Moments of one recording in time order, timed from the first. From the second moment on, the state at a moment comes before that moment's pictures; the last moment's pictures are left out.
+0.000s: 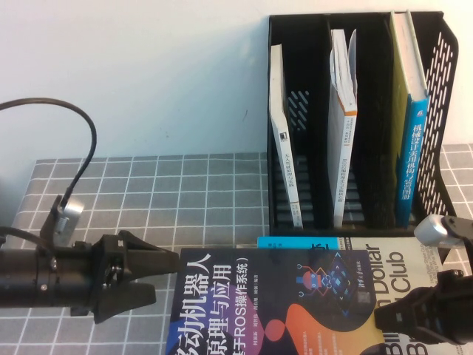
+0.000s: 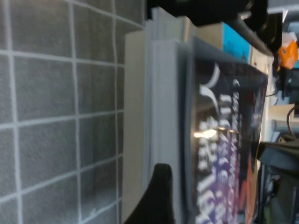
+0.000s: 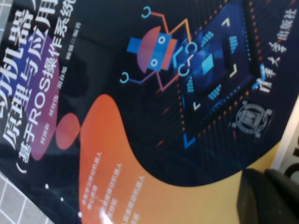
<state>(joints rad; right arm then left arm) 0.25 1.43 -0.55 1.19 0.62 -0.96 0.11 1.59 -0.69 -1.37 1.08 0.89</state>
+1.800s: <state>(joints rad) 0.27 1.15 -0.65 1.10 0.59 -1.05 0.05 1.57 -0.81 -1.37 1.17 0.78</state>
